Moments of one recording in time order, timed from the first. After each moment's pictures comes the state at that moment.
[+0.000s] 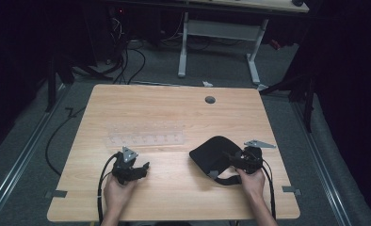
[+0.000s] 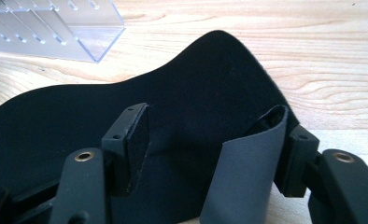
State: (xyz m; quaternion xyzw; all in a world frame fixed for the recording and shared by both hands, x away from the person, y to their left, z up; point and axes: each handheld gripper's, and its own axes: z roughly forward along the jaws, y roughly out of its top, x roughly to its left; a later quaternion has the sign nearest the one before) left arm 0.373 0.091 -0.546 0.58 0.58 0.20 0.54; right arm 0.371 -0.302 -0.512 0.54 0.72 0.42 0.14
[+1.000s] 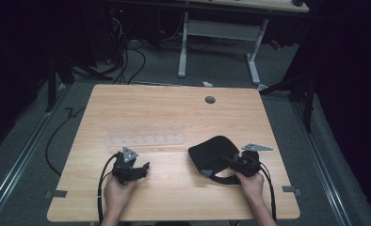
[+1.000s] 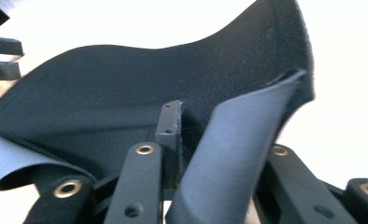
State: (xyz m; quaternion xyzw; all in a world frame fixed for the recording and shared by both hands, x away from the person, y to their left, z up) left arm 0.373 0.090 -0.546 0.58 0.58 0.19 0.54; right arm 0.367 -0.303 -0.528 0.49 0.74 0.44 0.09
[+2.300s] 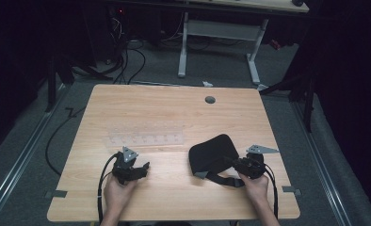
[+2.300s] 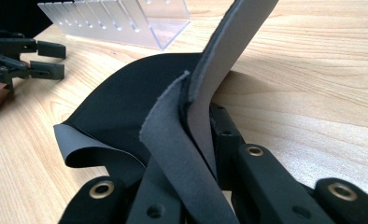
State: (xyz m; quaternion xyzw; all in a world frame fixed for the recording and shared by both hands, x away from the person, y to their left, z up) left arm 0.374 0.090 -0.546 0.58 0.58 0.19 0.54; right arm 0.352 -0.309 -0.510 0.46 0.75 0.48 0.08
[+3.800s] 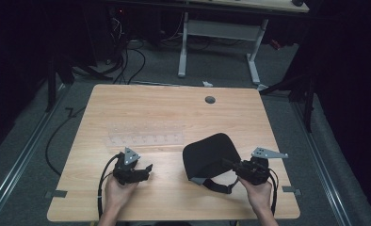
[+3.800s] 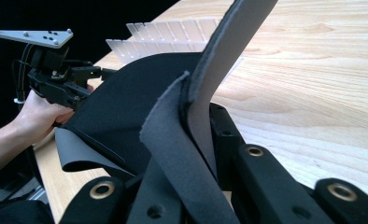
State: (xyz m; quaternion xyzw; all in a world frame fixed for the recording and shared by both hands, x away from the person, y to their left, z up) left arm 0.358 0.084 -0.528 0.60 0.54 0.17 0.57; right arm 0.317 -0.292 -0.465 0.43 0.73 0.53 0.06
